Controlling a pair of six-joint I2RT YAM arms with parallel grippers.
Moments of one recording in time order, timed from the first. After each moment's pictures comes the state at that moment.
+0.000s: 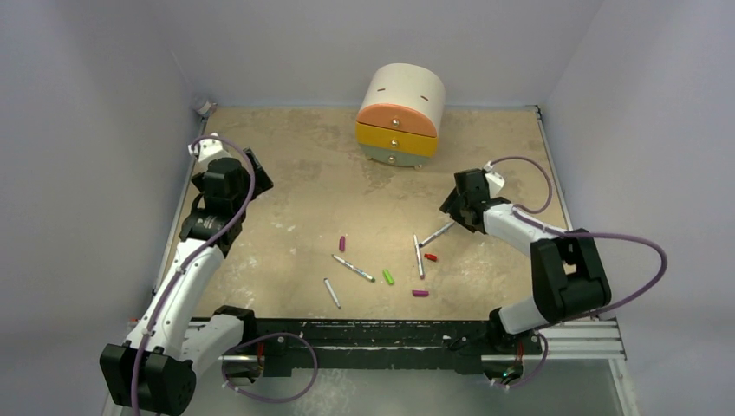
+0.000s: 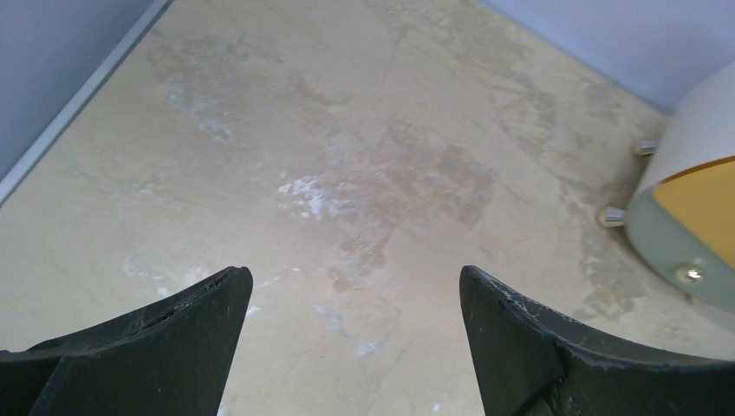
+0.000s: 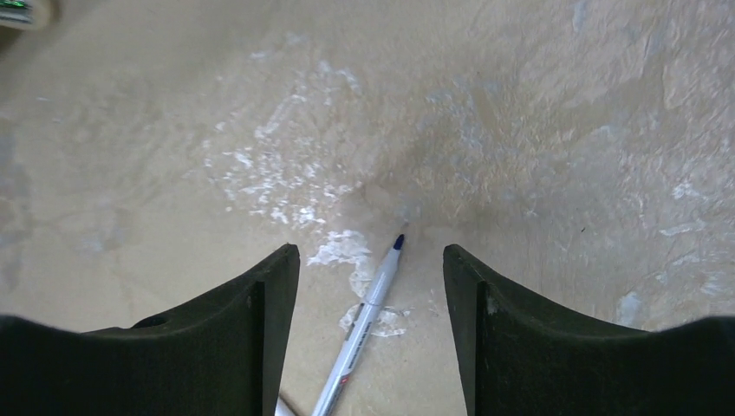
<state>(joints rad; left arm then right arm) -0.17 0.96 0.87 -0.34 -0.39 -0.50 0.28 1.45 0.76 -0.23 0.31 0.82</state>
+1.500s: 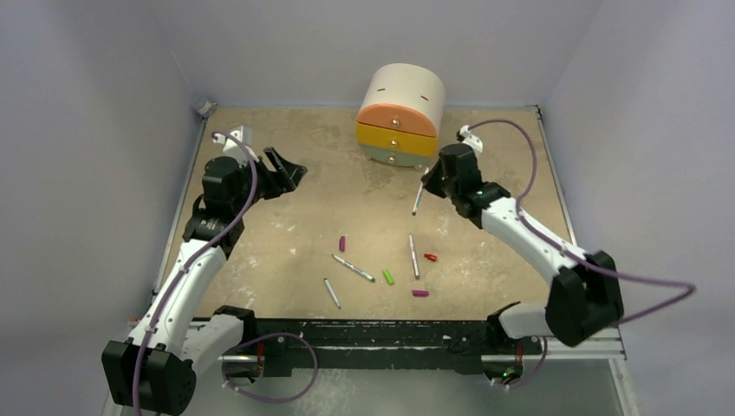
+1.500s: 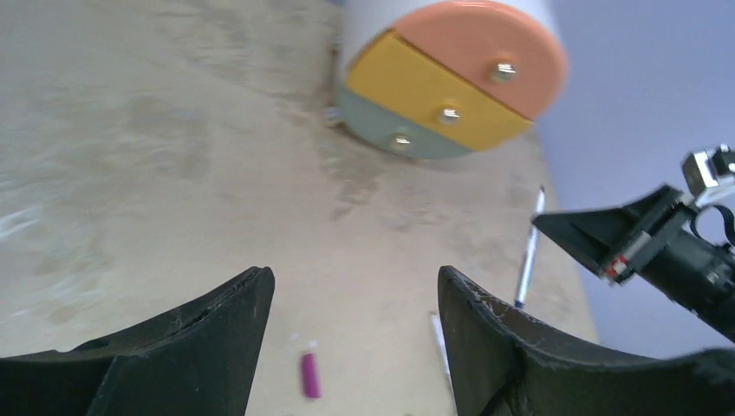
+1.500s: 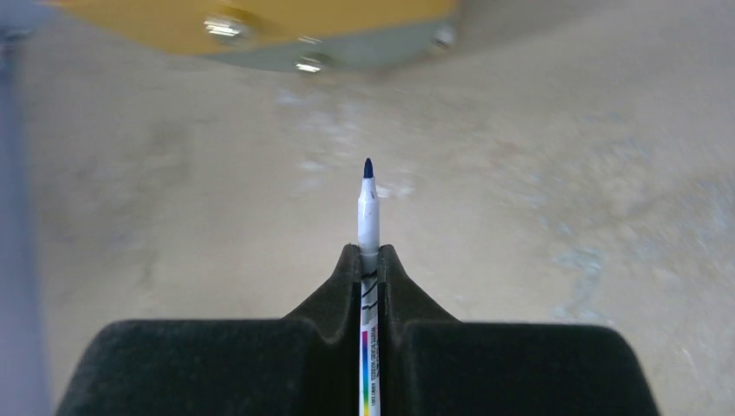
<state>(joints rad) -0.17 0.97 0.84 -0.20 0.15 -0.56 0.46 1.42 0.99 -0.29 0.28 0.76</state>
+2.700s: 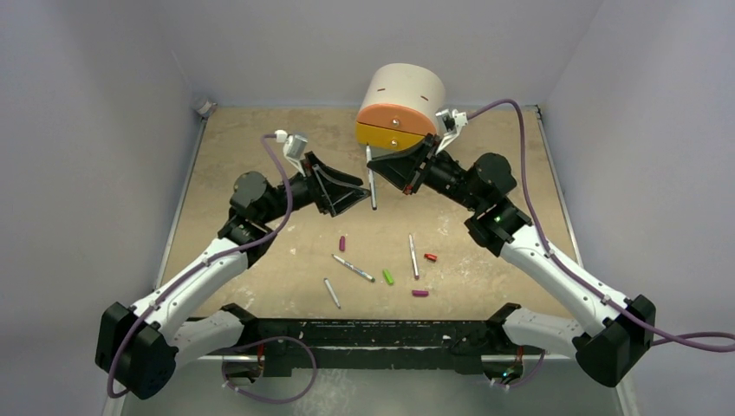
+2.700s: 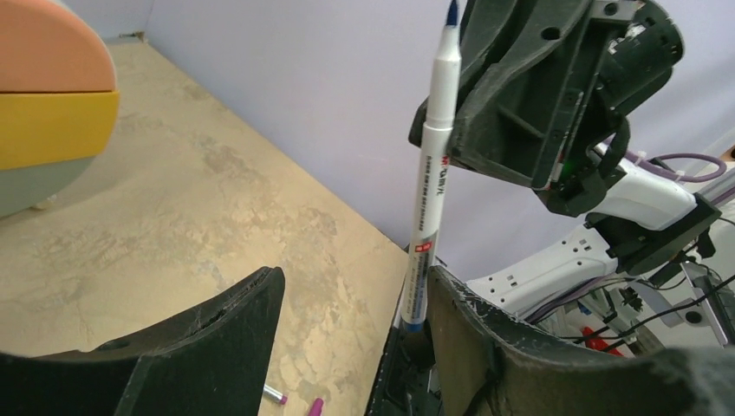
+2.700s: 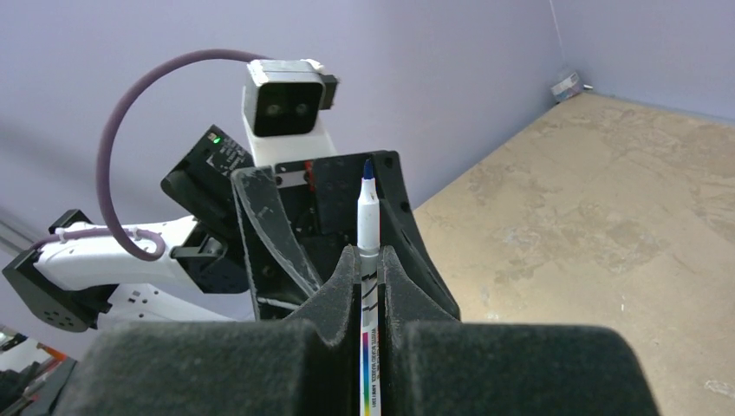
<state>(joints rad) -0.51 1.03 0.73 0.54 0.63 -0.76 0.64 1.10 0.99 0.34 -0.41 0.62</state>
